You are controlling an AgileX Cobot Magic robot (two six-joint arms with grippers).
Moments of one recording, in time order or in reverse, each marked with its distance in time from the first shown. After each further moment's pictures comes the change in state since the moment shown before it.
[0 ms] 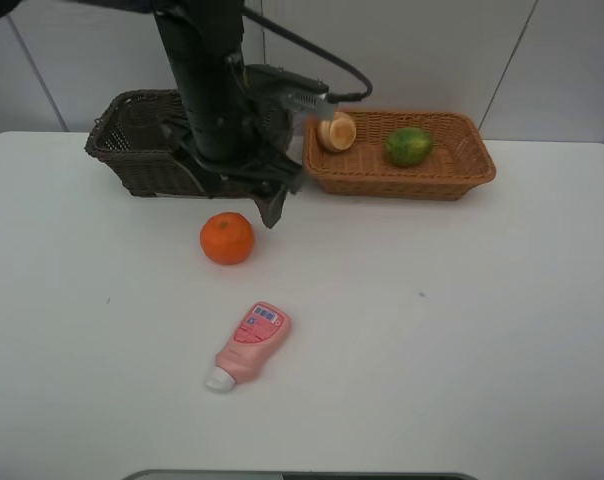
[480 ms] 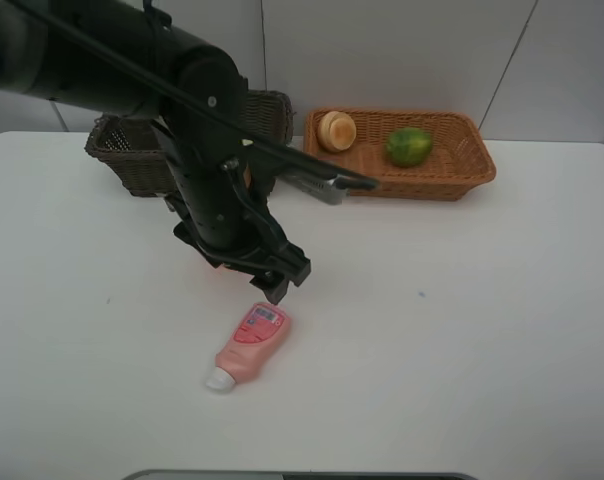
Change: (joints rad) left arm -0.140 -0.099 0.325 -0.009 -0.243 -0.085; right arm 0.000 0.000 0.000 0.000 0.000 0.000
